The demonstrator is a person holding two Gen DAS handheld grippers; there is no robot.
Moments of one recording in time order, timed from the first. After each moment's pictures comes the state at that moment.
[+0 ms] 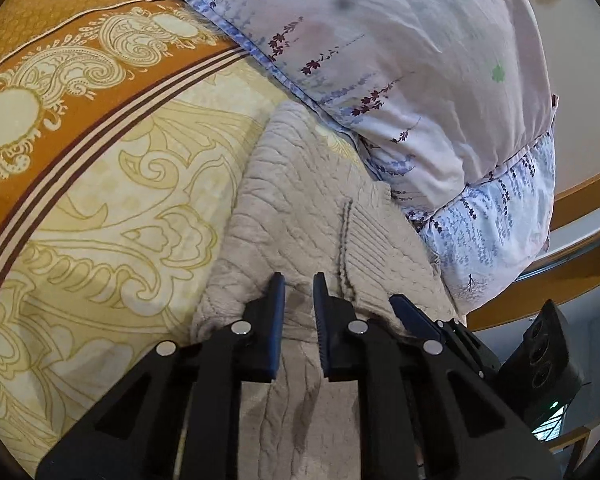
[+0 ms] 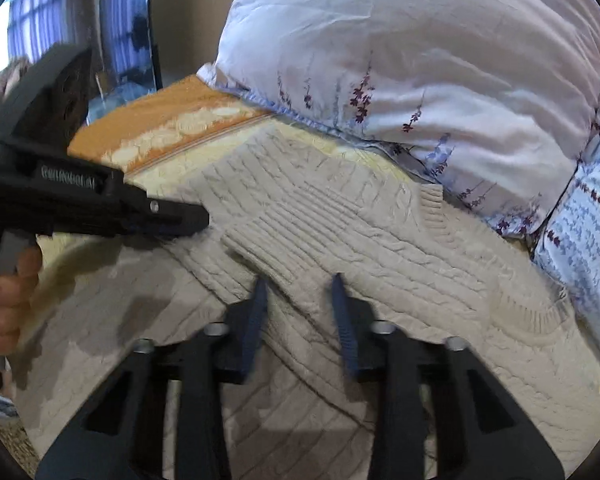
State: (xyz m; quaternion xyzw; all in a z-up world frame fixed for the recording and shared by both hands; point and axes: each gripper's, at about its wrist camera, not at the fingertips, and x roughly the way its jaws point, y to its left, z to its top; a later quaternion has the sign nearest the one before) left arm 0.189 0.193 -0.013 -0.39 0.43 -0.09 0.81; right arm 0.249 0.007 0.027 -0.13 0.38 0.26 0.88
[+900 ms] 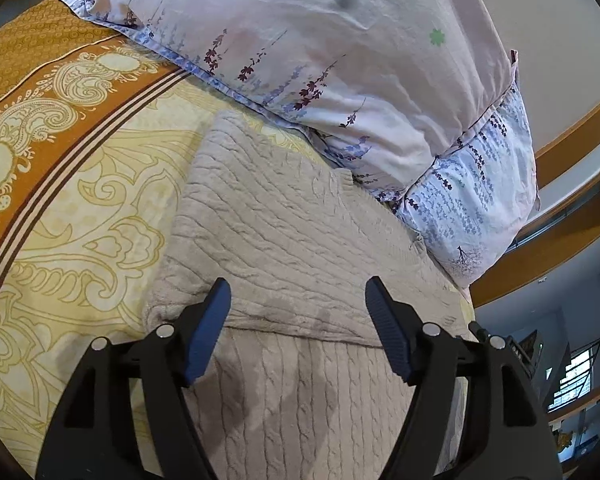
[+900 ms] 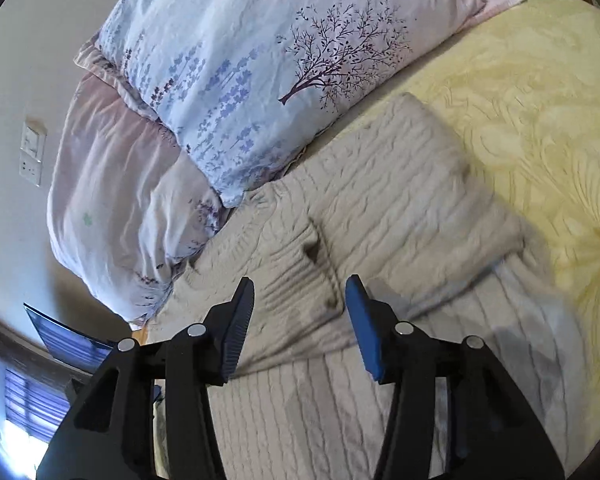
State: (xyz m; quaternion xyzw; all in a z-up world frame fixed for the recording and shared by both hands) left arm 0.184 0.165 0.011 -0.32 0.41 -0.13 0.84; right arm 0.177 -0.287 0.009 0.42 0.36 0.01 0.83
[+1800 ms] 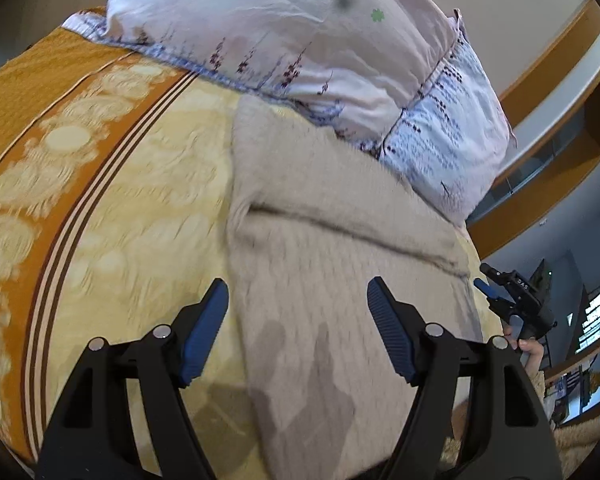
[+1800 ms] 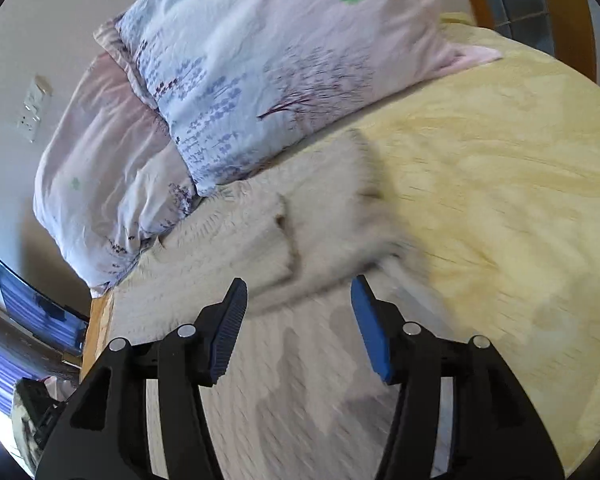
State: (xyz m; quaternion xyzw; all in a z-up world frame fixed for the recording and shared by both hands) left arm 0.079 0.190 0.020 -0.25 0.42 -0.17 0.86; right arm 0.105 -0.317 0.031 0.34 0.36 -0.02 0.87
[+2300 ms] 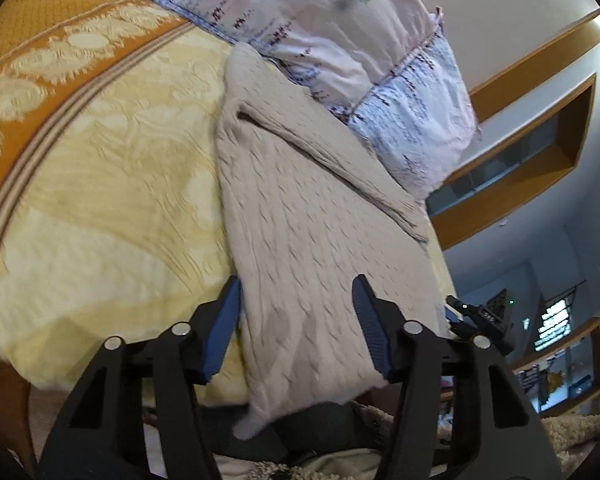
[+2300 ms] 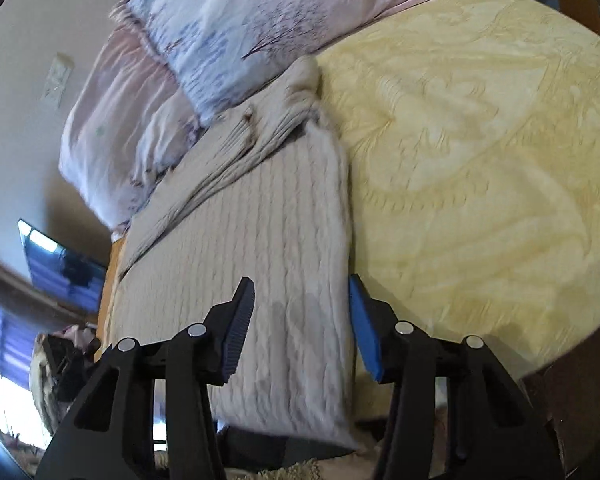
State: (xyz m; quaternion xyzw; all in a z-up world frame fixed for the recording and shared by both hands) left arm 0.015 0.186 -0.009 -0.30 0.42 -0.24 0.82; right arm 0.010 -0.321 0.000 0.35 0.41 0.05 0.84
